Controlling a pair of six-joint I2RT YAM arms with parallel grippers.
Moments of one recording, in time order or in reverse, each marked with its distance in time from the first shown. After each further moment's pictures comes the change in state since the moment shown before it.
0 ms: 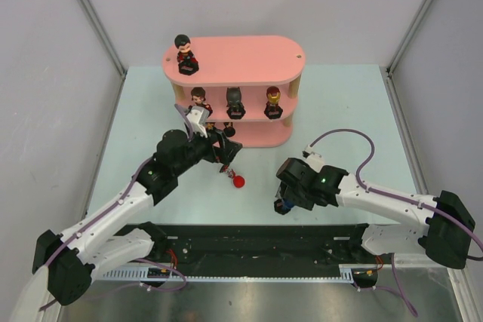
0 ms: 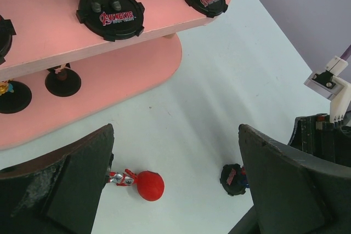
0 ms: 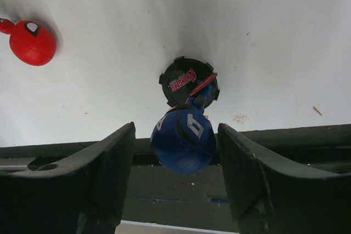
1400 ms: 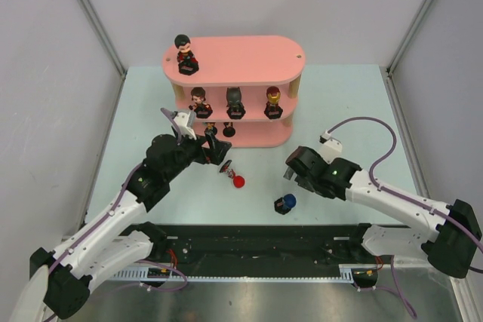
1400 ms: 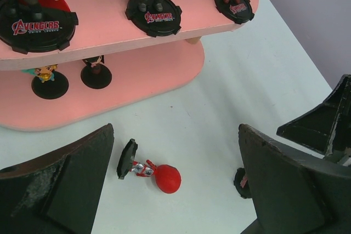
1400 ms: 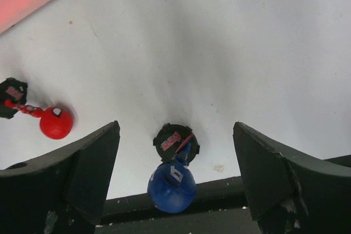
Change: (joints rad) left arm 0.048 -0.109 -0.031 -0.069 -0.058 0.003; right arm -0.108 -0.045 0.050 -0.056 0.234 -0.047
